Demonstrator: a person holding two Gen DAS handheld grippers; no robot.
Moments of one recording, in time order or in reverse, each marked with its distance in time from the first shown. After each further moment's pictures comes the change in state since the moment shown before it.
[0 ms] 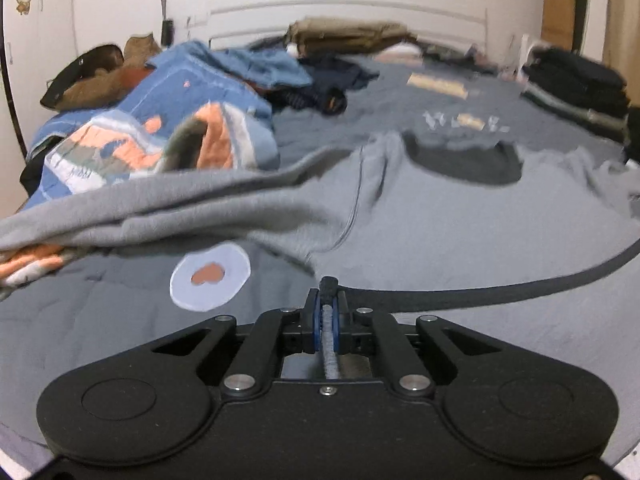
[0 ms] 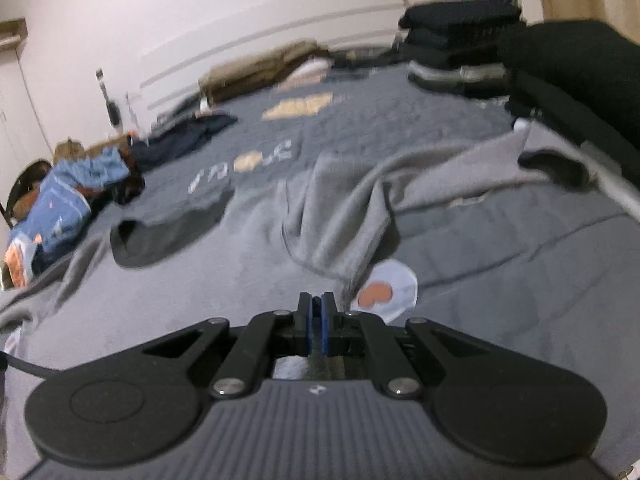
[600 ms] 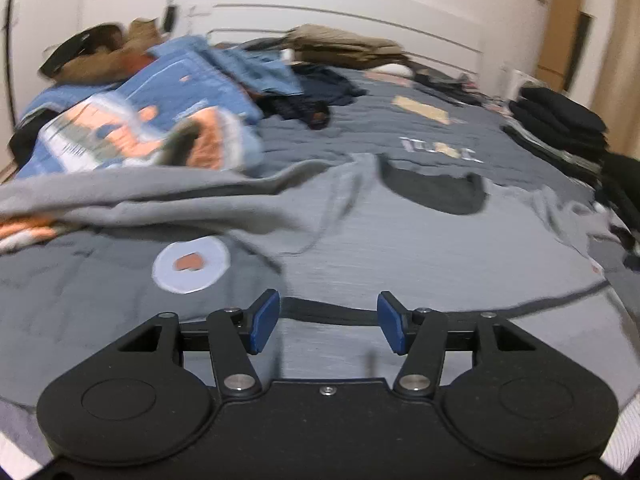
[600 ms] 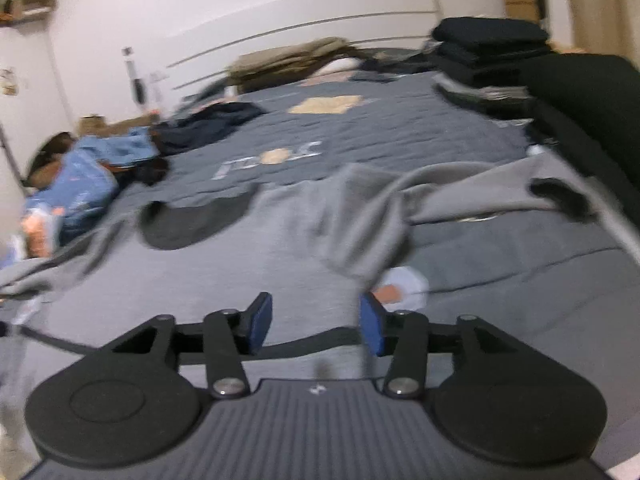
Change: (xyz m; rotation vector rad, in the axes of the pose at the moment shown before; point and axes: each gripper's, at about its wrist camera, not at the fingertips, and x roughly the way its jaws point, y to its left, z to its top) left arm -0.042 -0.005 0.001 -0.077 -0.060 -0.146; right arm -0.038 0.019 0.005 -0.090 0.019 0.072
